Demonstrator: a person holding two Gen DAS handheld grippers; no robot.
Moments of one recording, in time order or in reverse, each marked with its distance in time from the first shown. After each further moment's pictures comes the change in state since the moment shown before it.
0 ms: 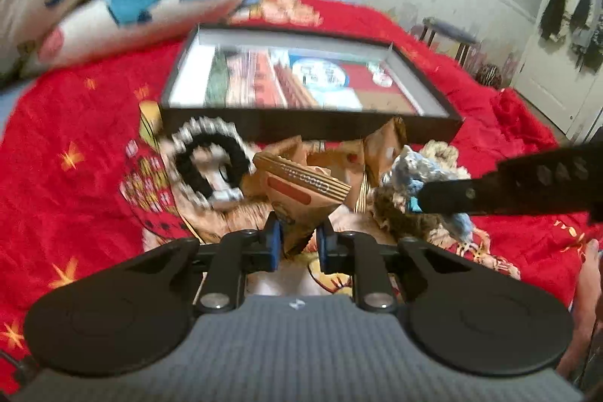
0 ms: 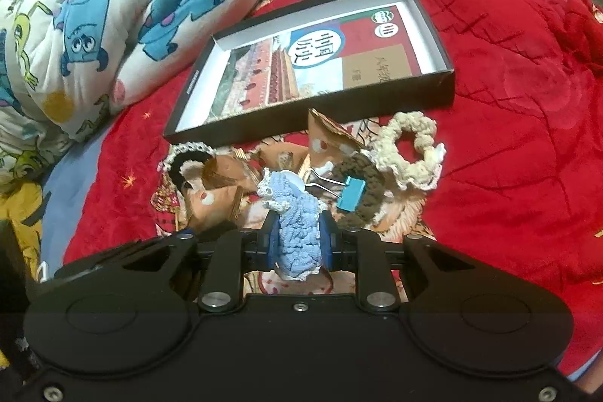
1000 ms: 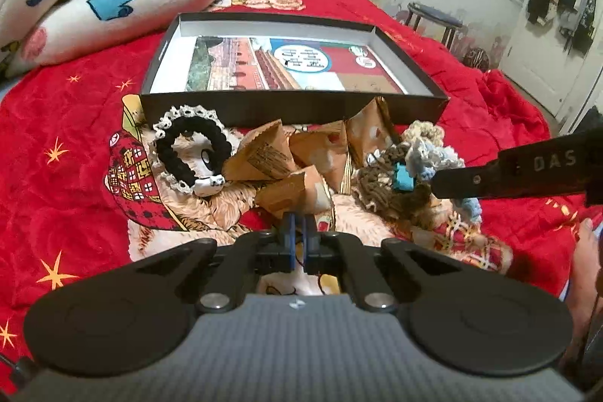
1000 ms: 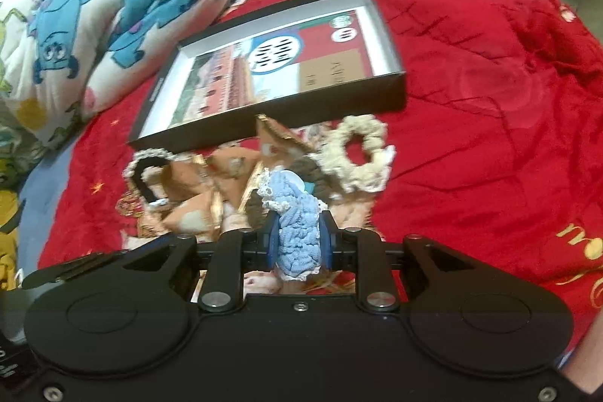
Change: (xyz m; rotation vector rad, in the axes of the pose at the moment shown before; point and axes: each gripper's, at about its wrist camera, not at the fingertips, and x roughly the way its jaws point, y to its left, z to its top) left arm 0.010 -0.006 -0.005 0.030 0.075 -0.040; right arm -0.004 -0.018 -0.005 -0.003 -0.006 -0.080
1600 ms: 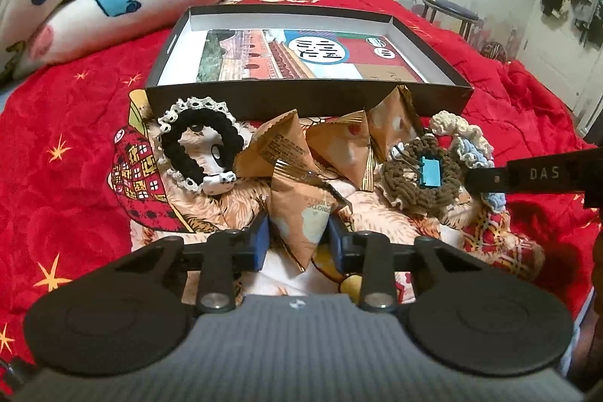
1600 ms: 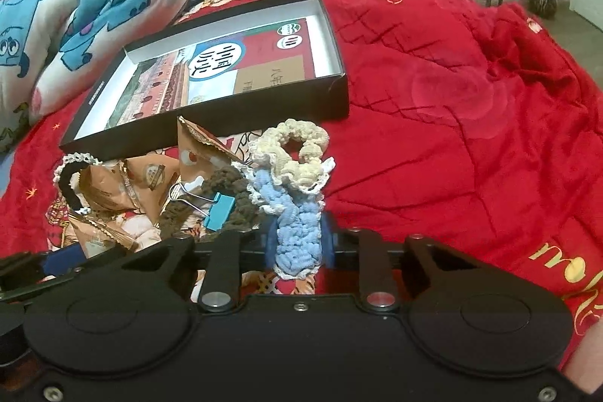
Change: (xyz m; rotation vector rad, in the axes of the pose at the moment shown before) left arm 0.014 0.001 -0.003 0.003 0.001 0.059; right arm 0.028 -0.030 -0.006 -0.013 -0.073 -0.161
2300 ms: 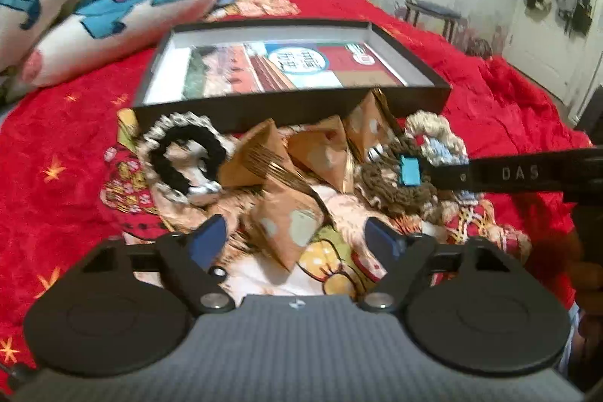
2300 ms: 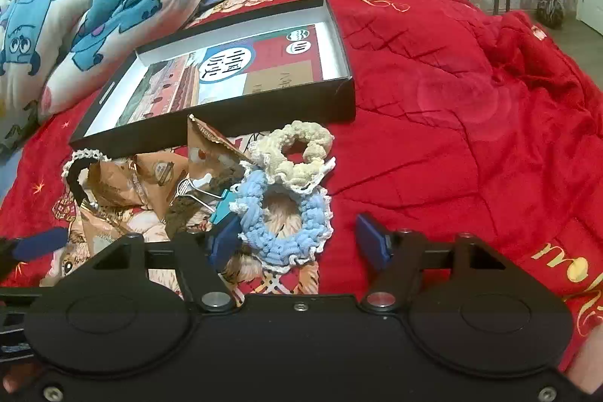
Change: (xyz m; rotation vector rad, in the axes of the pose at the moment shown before) left arm -0.004 -0.013 -0.001 0.073 -0.027 -0.020; right arm -0.002 -0.001 -0.009 -0.023 -0.059 0.016
